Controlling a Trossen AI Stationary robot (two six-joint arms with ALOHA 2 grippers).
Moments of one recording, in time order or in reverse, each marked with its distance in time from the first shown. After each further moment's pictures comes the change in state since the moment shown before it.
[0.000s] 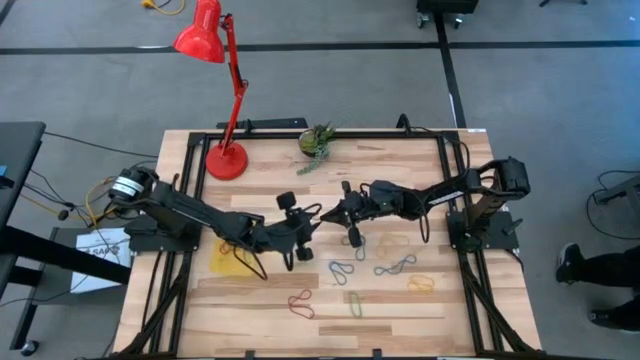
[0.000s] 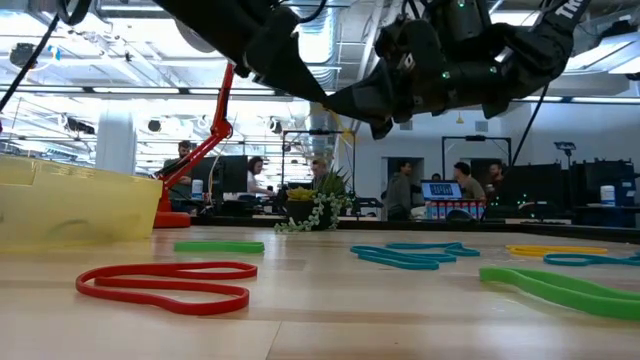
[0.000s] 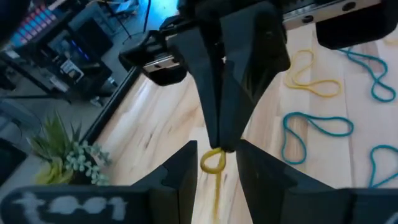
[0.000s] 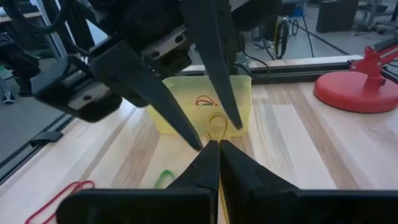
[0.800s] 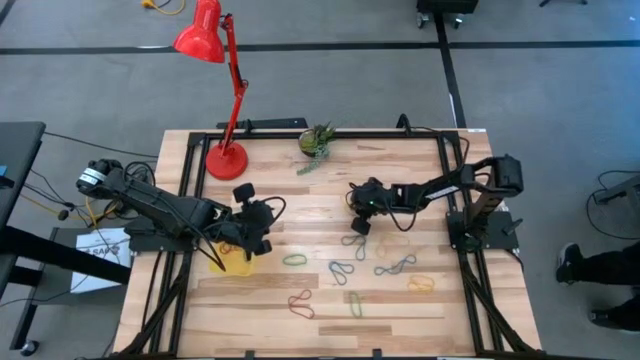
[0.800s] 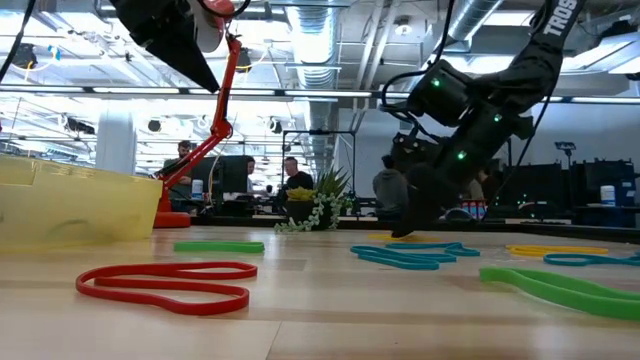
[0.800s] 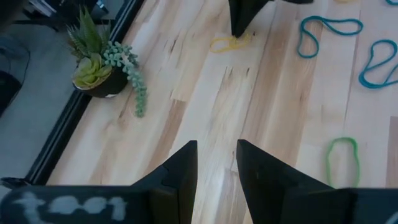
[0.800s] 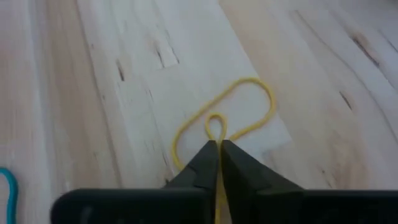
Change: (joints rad) left arm -0.063 -0.342 0.000 -0.770 0.048 -0.363; right arm -0.102 0.041 -0.036 -0.584 0.340 0.069
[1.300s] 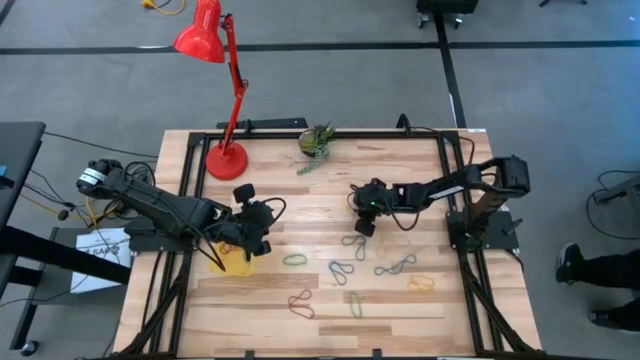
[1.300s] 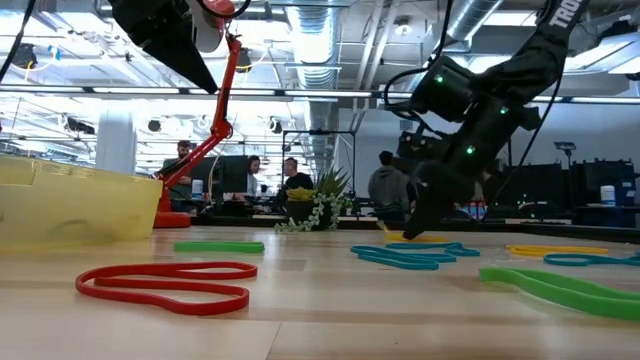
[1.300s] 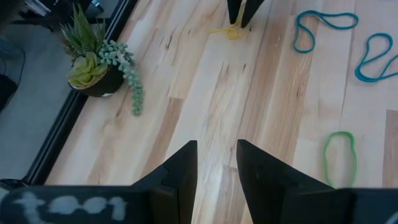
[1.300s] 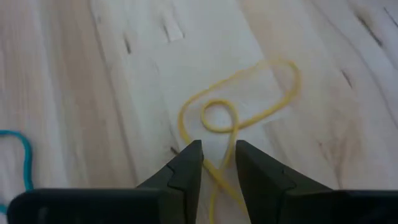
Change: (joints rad) left arm 0.000 0.000 0.000 -0.012 0.021 0.011; right arm 0.009 -0.038 0.007 -0.138 -0.015 0.002
